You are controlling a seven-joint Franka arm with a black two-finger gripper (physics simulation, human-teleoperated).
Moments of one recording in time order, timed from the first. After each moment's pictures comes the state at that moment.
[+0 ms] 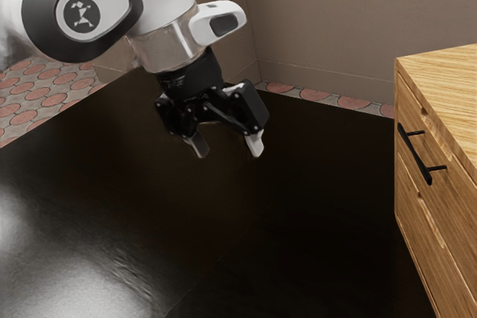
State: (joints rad) arm -0.56 -0.11 0.35 -1.55 -0.14 1.63 -0.48
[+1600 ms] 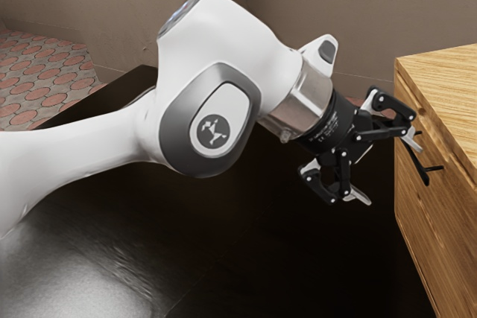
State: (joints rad) arm -0.75 -0.02 0.35 -1.76 -0.38 2.33 -1.15
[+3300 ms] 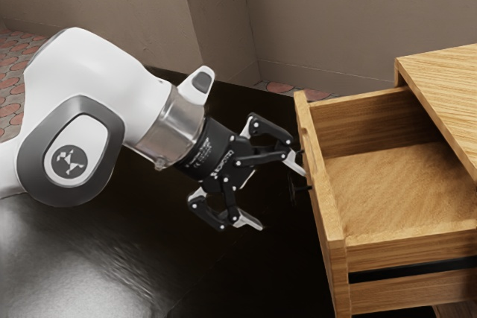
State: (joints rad) arm -0.63 -0.43 0.31 -2.17 -0.30 2.33 -1.19
